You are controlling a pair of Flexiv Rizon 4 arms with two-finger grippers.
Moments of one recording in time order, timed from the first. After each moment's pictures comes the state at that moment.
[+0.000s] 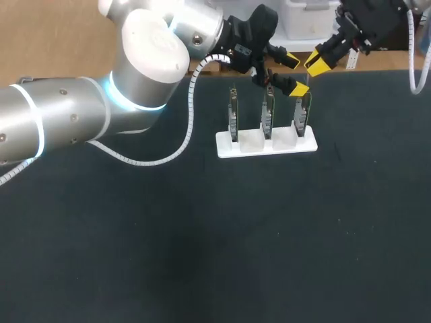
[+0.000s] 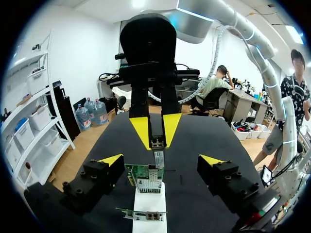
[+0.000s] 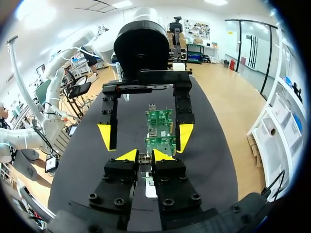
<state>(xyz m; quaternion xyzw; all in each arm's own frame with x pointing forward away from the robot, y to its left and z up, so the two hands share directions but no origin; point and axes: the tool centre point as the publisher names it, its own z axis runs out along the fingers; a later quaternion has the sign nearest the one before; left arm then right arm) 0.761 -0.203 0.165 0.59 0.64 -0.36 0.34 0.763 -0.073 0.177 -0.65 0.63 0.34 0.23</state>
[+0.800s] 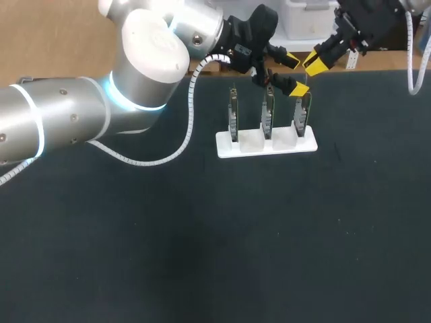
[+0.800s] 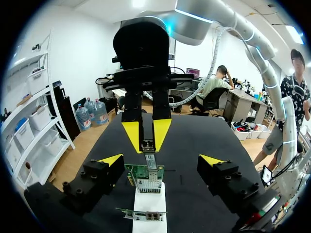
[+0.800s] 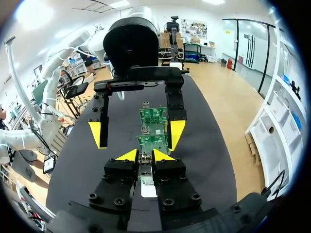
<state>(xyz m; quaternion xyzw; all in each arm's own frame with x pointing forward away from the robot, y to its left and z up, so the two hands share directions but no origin) 0.761 -0.203 0.165 0.59 0.64 -0.36 0.34 0.774 -0.072 0.170 -0.65 0.64 0.34 0.23</state>
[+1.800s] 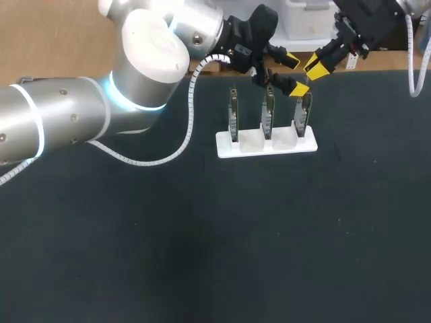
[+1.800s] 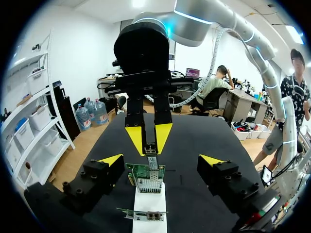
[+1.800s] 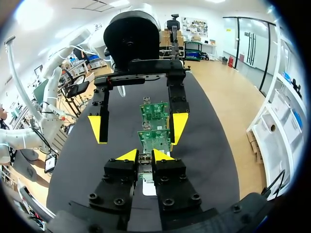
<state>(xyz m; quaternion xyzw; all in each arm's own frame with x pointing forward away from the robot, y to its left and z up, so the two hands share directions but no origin) 0.761 -0.203 0.165 0.59 0.64 -0.36 0.34 0.771 -0.076 0.162 -0.65 0.64 0.34 0.22</state>
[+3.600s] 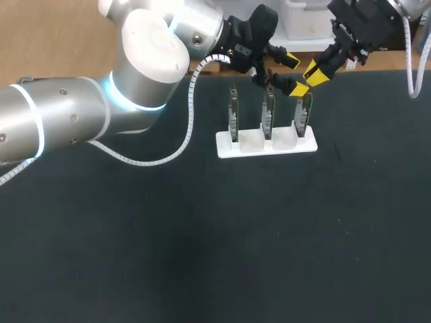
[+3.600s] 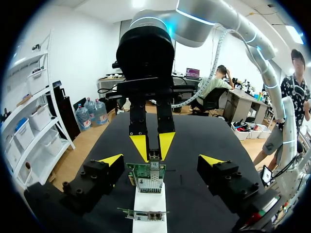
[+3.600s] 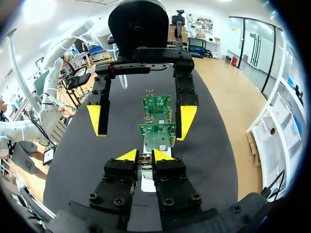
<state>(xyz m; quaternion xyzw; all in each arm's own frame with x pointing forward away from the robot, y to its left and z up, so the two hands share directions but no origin) 0.761 -0.203 0.165 0.59 0.64 -0.36 0.34 0.766 -0.077 0.150 -0.67 0.63 0.31 0.21</state>
